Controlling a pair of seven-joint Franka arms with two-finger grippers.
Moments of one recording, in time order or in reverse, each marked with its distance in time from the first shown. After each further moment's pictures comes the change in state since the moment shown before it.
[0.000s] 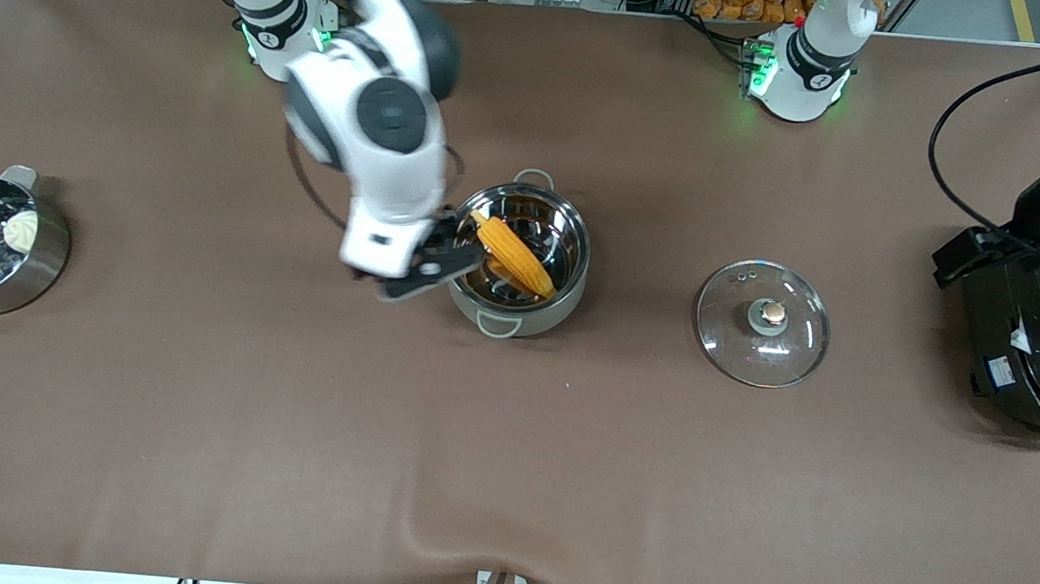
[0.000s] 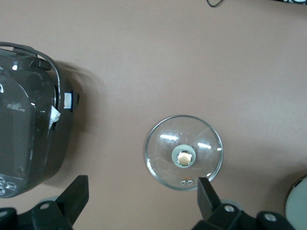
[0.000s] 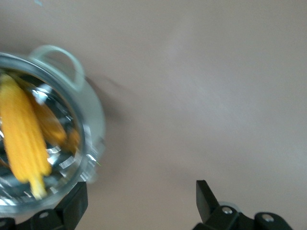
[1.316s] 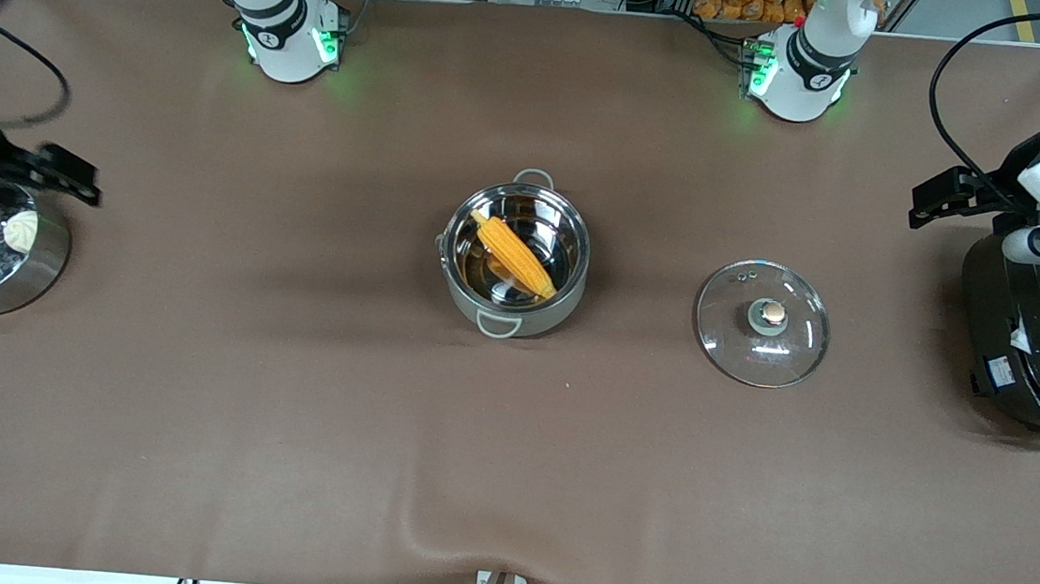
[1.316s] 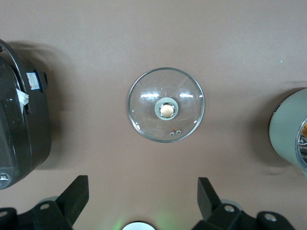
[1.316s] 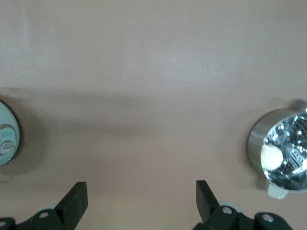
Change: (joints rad) left arm -0.007 0.006 -0.009 0.052 -0.112 -0.194 0.199; right arm -0.155 -0.341 -0.529 -0.001 0.287 -0.210 -0.287
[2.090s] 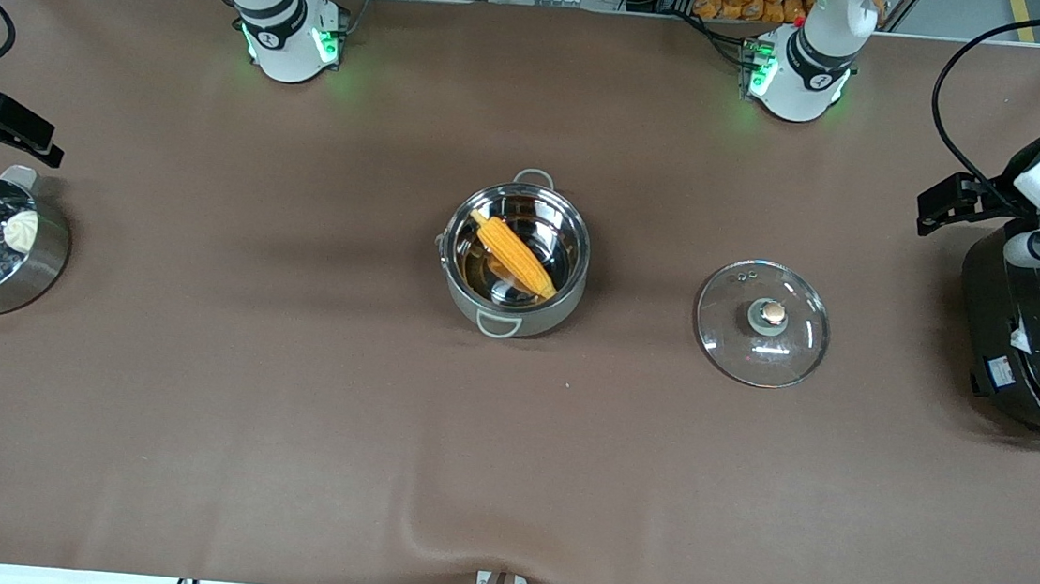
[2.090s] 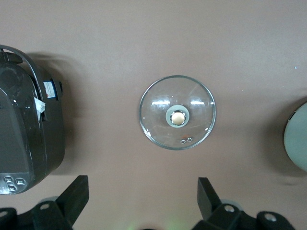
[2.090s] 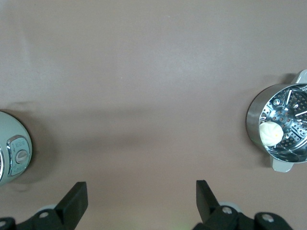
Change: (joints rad) left arm 0.007 0.000 -0.017 -0.001 0.053 0.032 0.001; right arm -0.035 -0.055 0.020 -0.016 0.013 -0.028 0.100
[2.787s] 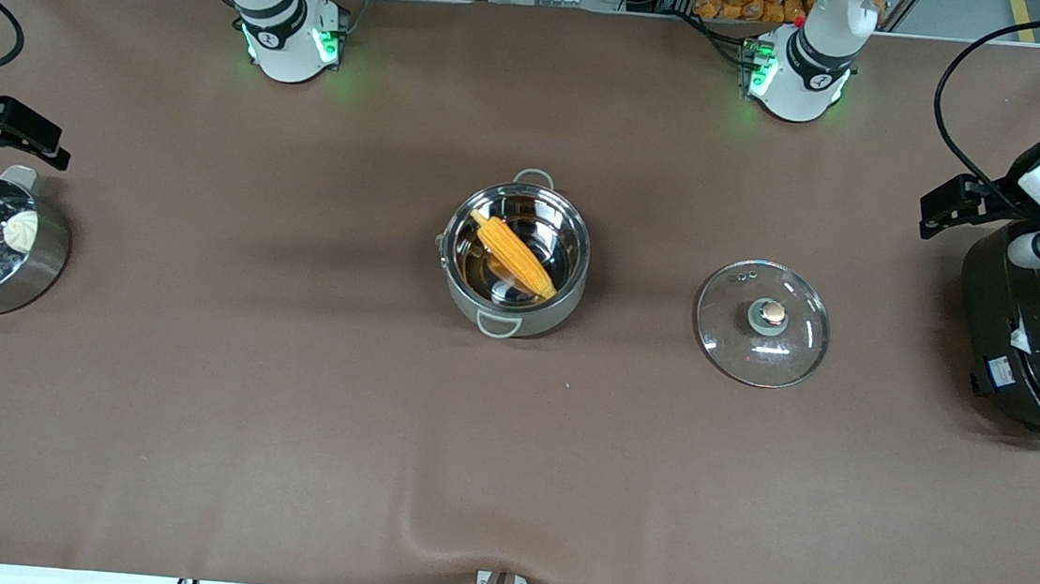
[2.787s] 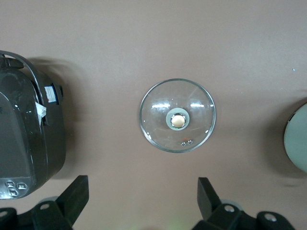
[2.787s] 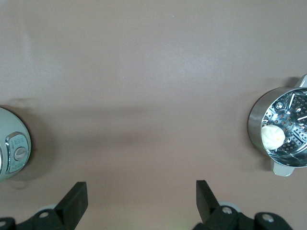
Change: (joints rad) left arm 0.004 0.000 0.001 0.005 0.000 0.010 0.013; right arm 0.000 0.002 0.004 -0.012 0.001 0.013 -0.018
